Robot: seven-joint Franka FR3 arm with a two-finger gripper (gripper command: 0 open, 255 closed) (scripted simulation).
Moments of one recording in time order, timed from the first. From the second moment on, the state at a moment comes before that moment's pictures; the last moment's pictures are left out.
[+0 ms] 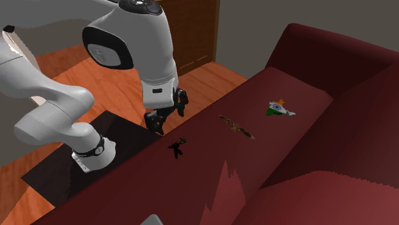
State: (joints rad) arm 0.07 -0.45 0.20 -2.32 0.13 1.90 0.41
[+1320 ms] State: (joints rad) arm 0.19 0.24 0.38 -1.91 -0.02 2.17 0.82
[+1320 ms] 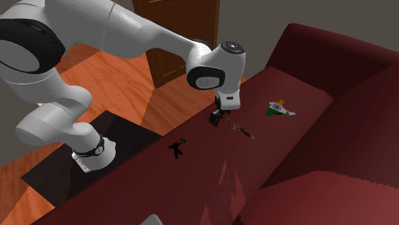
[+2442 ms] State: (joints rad) arm 0.29 0.54 0.36 -1.70 -0.12 2.24 0.93
